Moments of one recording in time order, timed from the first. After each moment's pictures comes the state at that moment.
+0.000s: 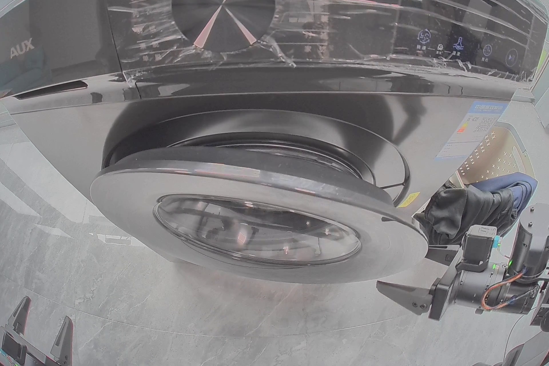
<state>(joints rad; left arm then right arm) 0.00 0.02 -0.02 0.00 0.01 -0.04 0.70 1.35 -0.24 -0.79 0.04 0.19</state>
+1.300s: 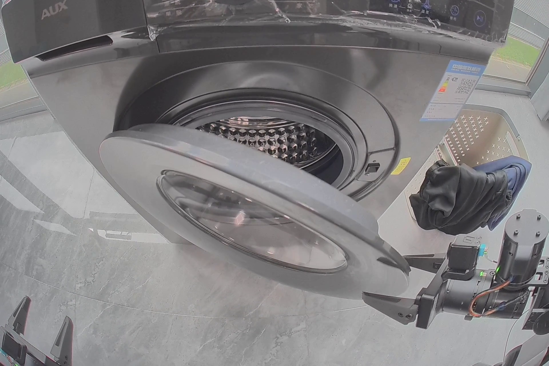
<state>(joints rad) 0.00 0.02 -0.02 0.00 0.01 -0.04 0.74 1.41 -0.24 -0.81 0.04 0.19</state>
